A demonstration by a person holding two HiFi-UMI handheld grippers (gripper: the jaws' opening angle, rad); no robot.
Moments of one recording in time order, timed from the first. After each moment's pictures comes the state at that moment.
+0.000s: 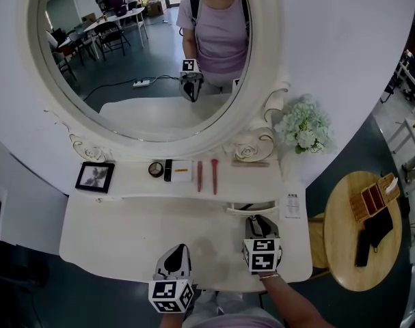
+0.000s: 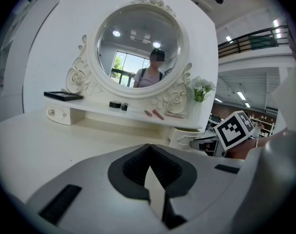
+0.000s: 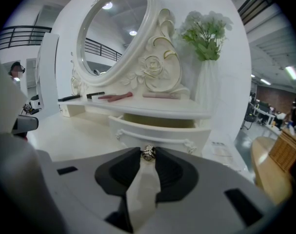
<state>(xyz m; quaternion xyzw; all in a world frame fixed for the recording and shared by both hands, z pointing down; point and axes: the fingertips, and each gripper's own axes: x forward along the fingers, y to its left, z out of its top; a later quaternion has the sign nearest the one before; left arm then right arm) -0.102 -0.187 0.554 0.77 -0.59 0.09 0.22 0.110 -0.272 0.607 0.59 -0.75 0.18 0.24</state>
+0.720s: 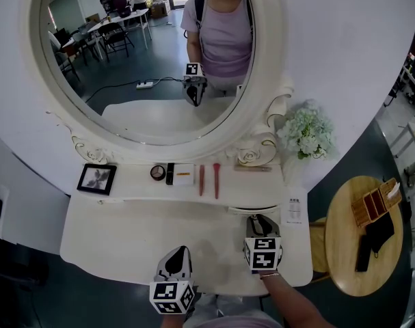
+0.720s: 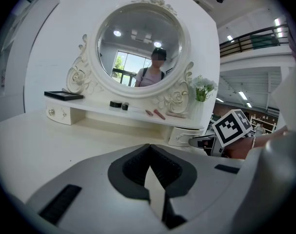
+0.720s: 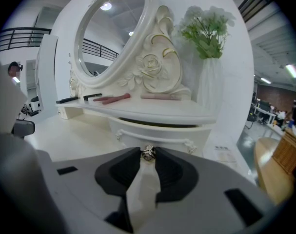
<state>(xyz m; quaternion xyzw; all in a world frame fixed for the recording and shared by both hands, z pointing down) -0.103 -0.193 0.556 0.76 -0.60 0.09 0.22 0.110 -0.290 0.606 0.59 -0.75 0.18 0.24</state>
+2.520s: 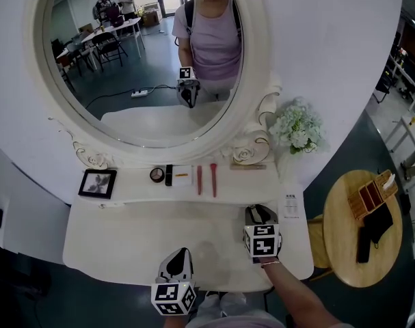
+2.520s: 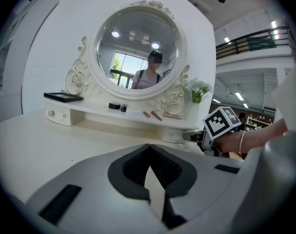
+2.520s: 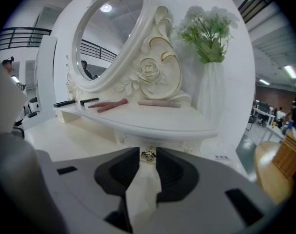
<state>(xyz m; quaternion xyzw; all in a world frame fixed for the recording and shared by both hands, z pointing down) -0.103 -0.179 0.549 0.78 -0.59 0.09 0.22 0.112 -0.308 0.592 0.60 -0.75 0.17 0.23</state>
